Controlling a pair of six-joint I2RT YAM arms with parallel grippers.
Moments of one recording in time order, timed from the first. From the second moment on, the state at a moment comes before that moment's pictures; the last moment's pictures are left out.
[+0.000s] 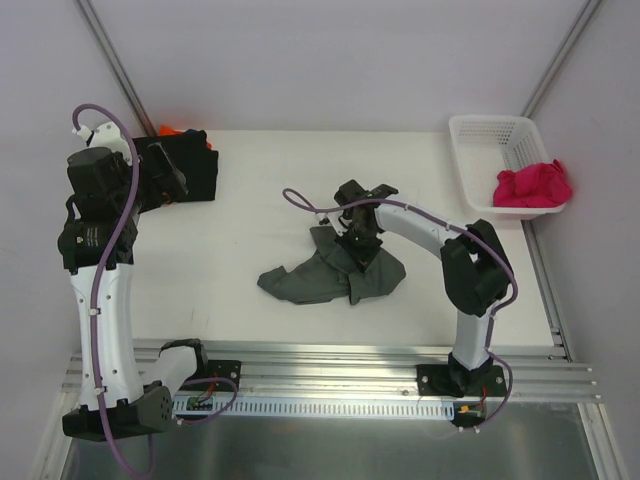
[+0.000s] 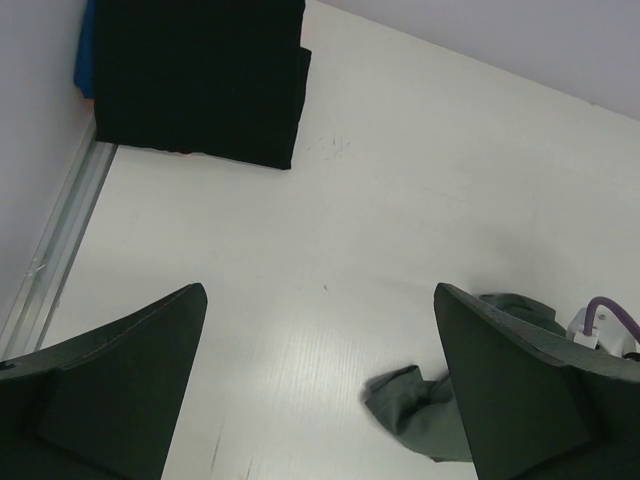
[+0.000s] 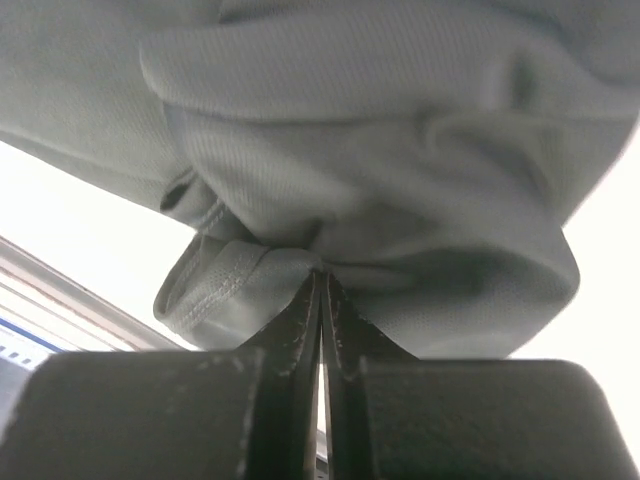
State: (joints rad) left arm 0.17 1.01 1.44 -0.84 0.08 -0.23; right arm 0.69 1.92 1.46 -0.98 -0.15 -0.21
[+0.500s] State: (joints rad) left arm 0.17 1.00 1.42 -0.84 0.12 -0.27; right arm 0.84 1.79 1.54 -0.99 -0.12 -0.20
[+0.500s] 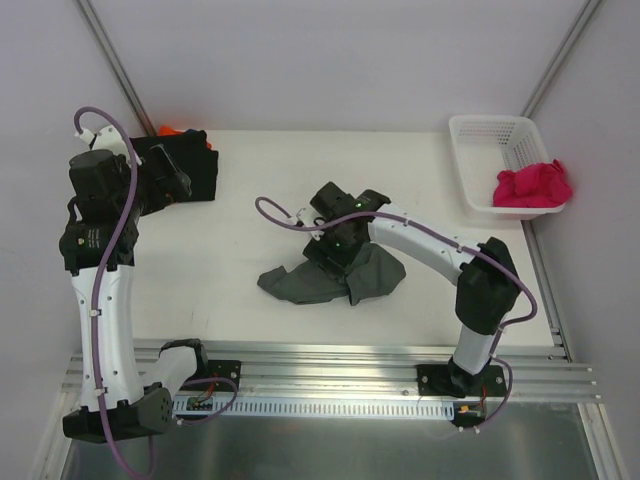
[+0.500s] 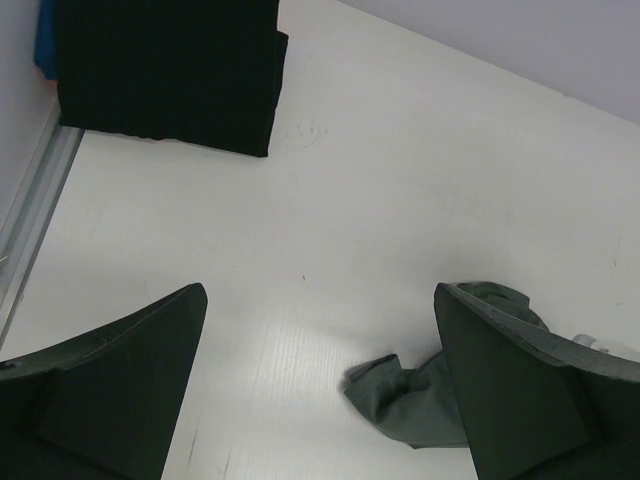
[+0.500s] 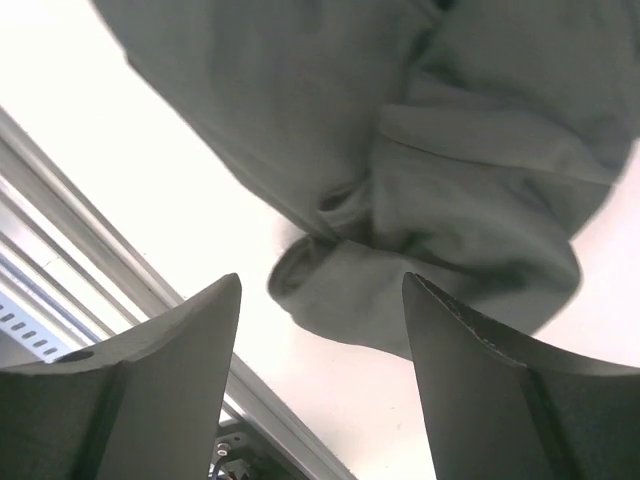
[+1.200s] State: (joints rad) left arm 0.17 0.91 1.39 -0.84 0.13 -0.28; right arm 0.87 1.93 1.47 -0.96 -0.02 -0.29
